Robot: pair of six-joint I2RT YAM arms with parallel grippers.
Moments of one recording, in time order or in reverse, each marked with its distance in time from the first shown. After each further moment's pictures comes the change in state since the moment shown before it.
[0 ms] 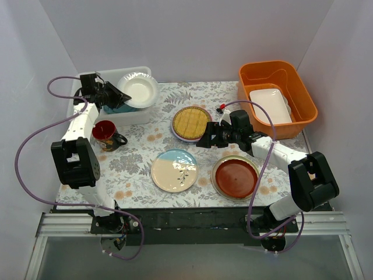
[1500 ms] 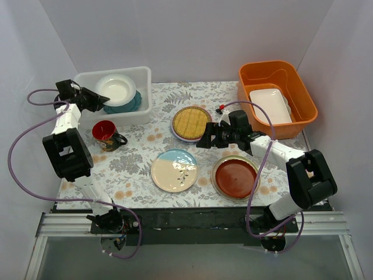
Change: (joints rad) left arm 0.249 0.149 0.049 0.061 0.110 -0.073; right arm 0.000 0.025 0.010 -0.018 0.012 -0.004
